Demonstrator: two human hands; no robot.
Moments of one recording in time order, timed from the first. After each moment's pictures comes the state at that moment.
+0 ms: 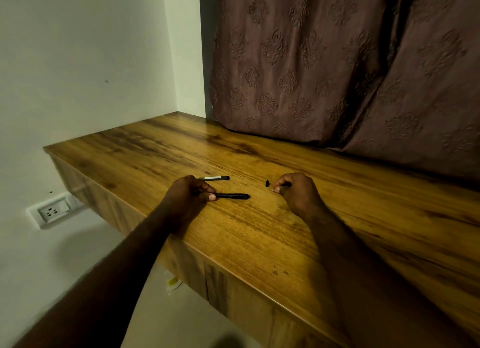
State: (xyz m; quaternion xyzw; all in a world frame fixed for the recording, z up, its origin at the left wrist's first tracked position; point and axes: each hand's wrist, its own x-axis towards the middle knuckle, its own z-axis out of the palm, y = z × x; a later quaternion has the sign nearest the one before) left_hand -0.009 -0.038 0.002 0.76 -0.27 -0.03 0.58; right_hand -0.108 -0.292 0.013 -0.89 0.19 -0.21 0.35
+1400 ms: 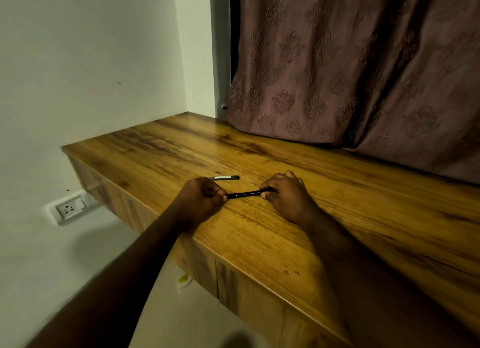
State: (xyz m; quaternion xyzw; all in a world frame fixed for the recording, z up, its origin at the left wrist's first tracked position) left_hand -0.018 -0.035 0.004 0.83 -0.28 0.02 0.48; right_hand -0.104 -0.257 0.014 -0.97 0.04 -0.18 0.18
